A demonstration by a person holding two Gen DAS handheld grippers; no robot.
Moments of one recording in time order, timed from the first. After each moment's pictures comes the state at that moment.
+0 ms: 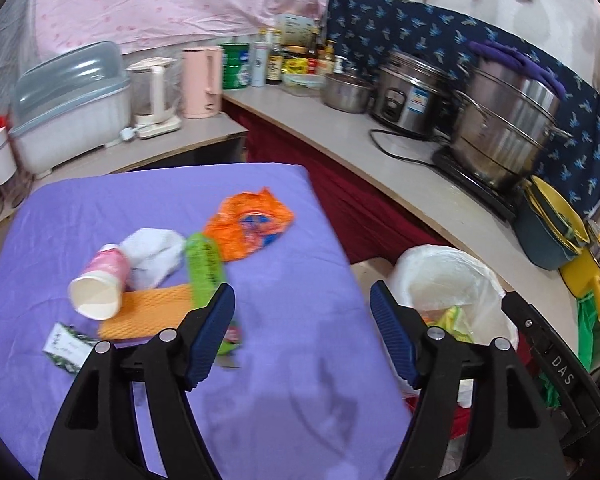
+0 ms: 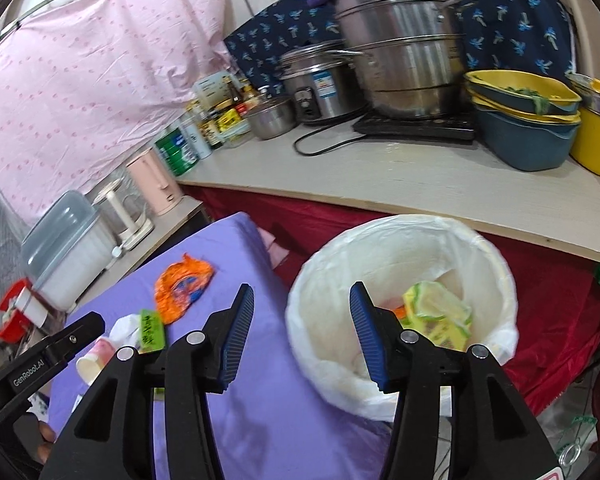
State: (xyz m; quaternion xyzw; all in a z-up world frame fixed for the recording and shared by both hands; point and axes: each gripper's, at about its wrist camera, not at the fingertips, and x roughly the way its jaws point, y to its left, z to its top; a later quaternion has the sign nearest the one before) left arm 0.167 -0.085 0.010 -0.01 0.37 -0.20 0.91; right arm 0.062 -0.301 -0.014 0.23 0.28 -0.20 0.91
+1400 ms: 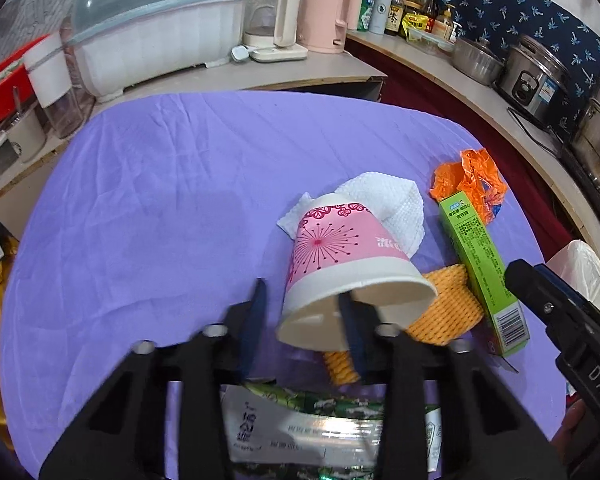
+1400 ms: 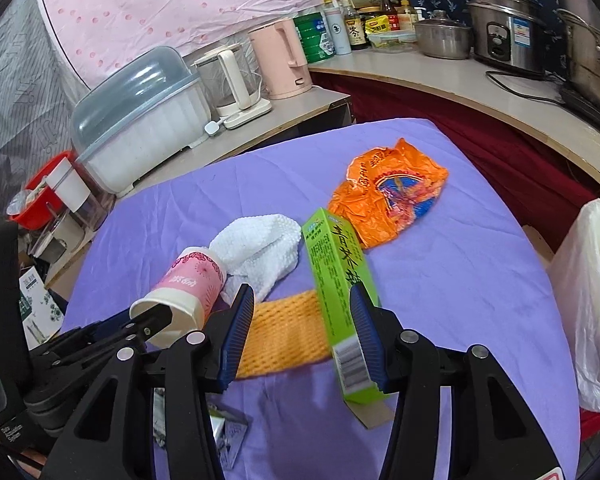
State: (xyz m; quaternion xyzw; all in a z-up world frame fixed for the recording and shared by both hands) left arm 0.287 0.098 -0.098 -0.02 0.47 -0.11 0.88; right arm 0.243 -0.091 -0.082 0.15 0.40 -0.03 0.90
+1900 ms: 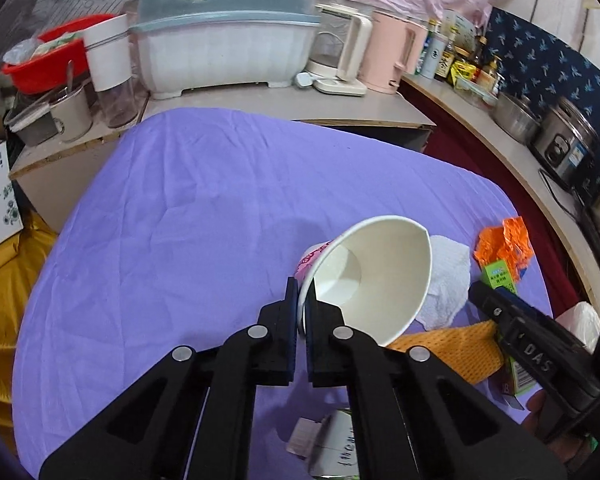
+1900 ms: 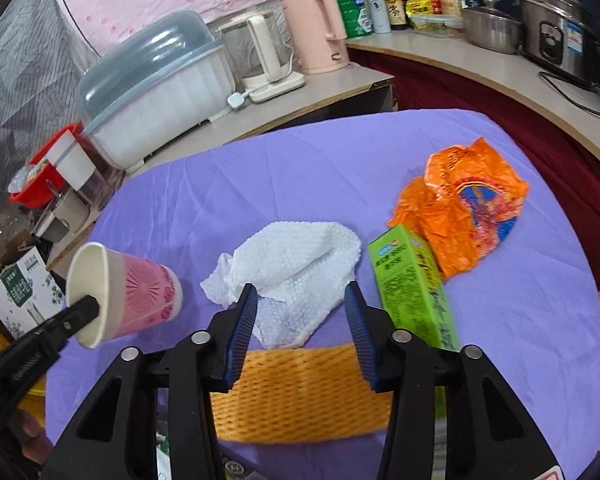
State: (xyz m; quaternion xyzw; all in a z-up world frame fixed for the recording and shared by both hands) left arm 0.297 0.163 -0.077 -0.08 0.43 -0.04 0.90; right arm 0.311 -0.055 -0.108 0.13 0.44 0.02 0.89
